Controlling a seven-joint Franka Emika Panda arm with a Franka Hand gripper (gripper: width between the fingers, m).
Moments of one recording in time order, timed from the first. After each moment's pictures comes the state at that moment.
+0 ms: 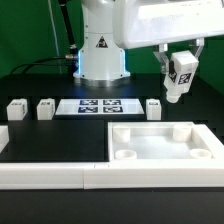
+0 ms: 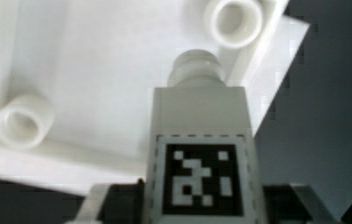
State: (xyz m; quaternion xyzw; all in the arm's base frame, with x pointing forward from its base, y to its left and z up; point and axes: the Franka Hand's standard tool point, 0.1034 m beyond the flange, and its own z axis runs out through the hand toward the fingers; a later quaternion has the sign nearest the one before) arm 0.586 0.086 0.140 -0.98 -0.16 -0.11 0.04
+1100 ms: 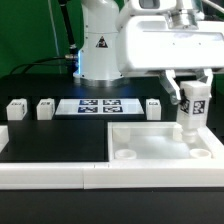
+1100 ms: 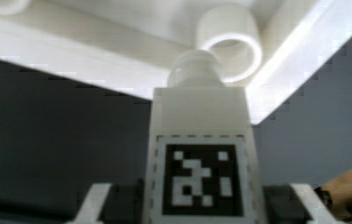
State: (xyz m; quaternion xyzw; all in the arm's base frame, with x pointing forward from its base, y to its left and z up) arm 0.614 0.107 0.101 -0.94 -0.17 -0.28 0.02
